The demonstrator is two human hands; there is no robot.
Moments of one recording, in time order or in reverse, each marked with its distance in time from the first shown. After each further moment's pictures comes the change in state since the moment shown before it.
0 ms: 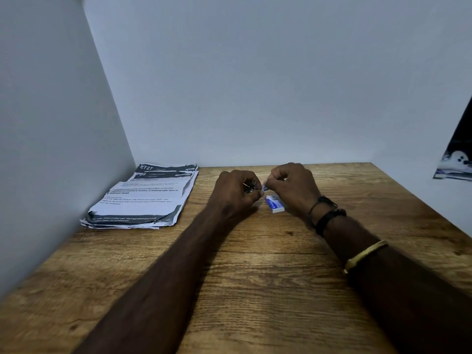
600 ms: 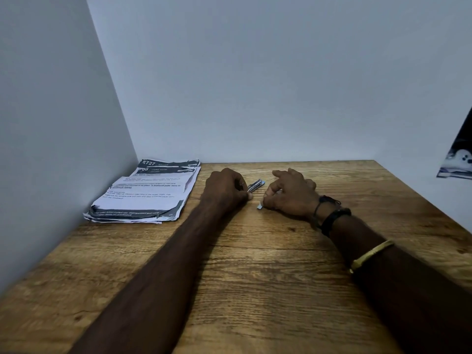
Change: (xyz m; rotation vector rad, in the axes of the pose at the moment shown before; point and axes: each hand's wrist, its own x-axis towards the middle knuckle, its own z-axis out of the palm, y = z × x) left_hand 0.002 -0.013 -0.011 0.119 -0.067 -0.317; right_hand -0.005 0.012 0.005 -0.303 -0.363 0.070
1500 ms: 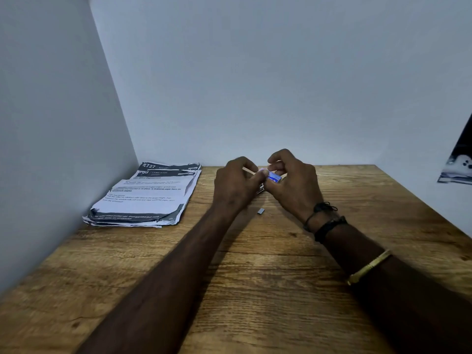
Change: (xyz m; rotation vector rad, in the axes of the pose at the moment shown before) left_hand -0.012 0.037 -0.002 -0.372 0.209 0.056; right_hand -0.004 -0.018 -0.004 0.262 0.586 -0.294
